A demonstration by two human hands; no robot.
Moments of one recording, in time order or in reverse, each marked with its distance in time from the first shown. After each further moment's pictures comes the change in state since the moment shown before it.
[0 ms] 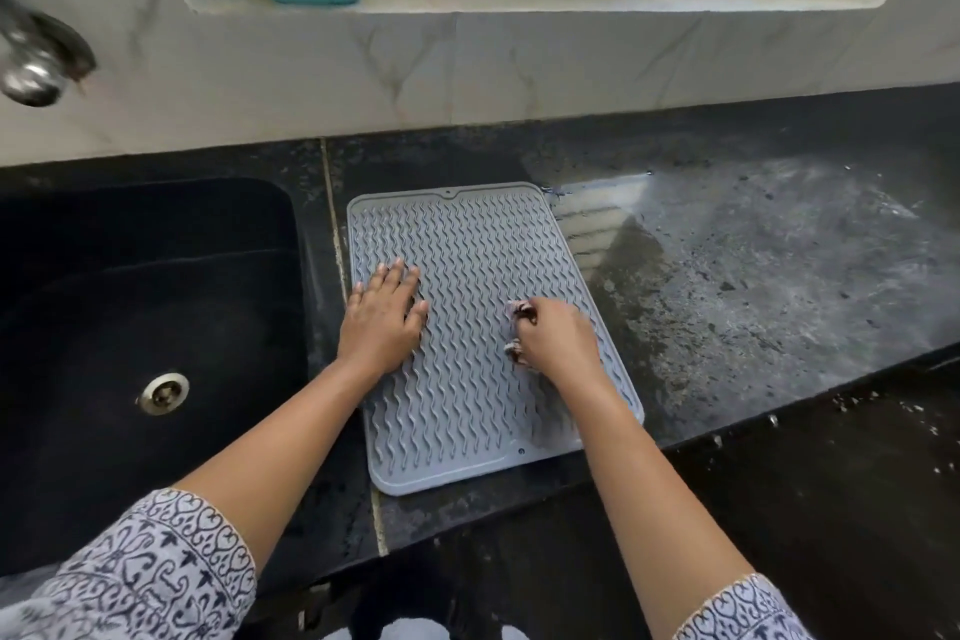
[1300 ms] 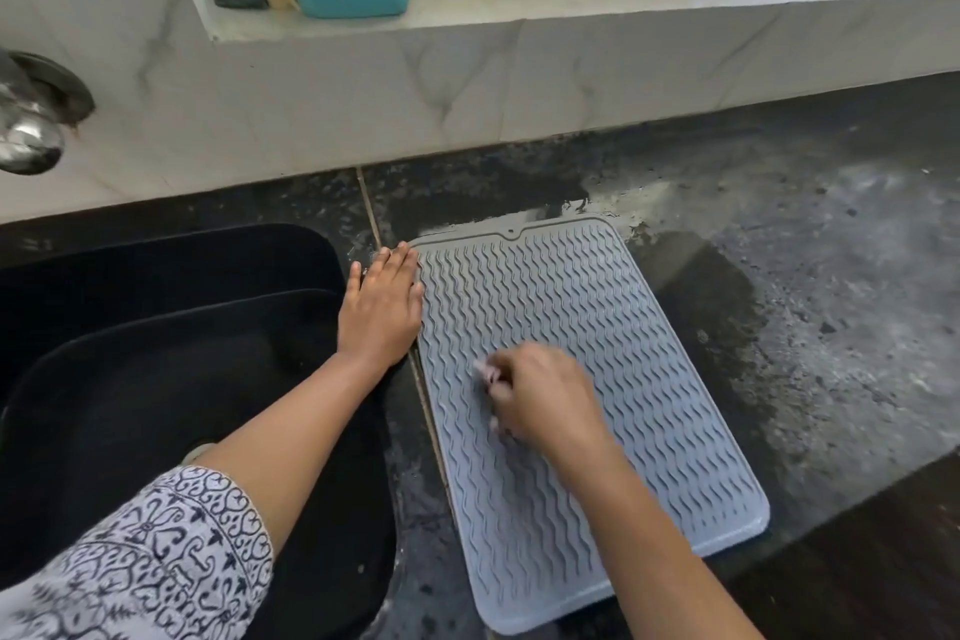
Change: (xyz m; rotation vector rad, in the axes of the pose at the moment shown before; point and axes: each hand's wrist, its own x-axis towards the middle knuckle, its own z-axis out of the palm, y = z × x) left_hand 0.104 -0.090 -0.040 0.087 0.114 0.088; right_hand 0.023 -0.116 0.043 -0.139 -0.044 -0.237
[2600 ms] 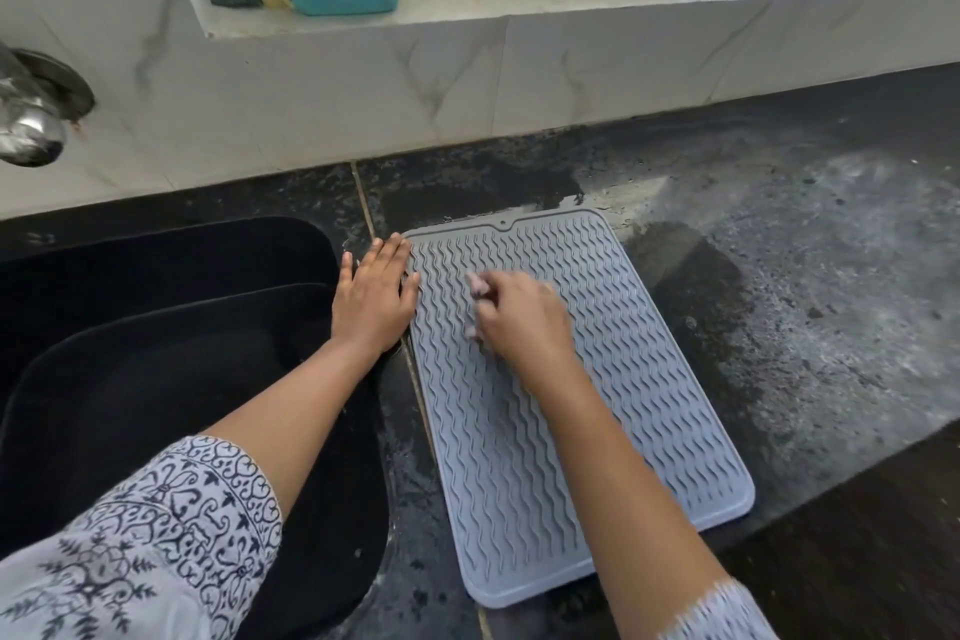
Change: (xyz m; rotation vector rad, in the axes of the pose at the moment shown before) left_hand 0.000 0.001 0.000 -0.001 0.015 -0.015; right_hand 0.040 -0.006 -0.012 0.099 0.067 0.117
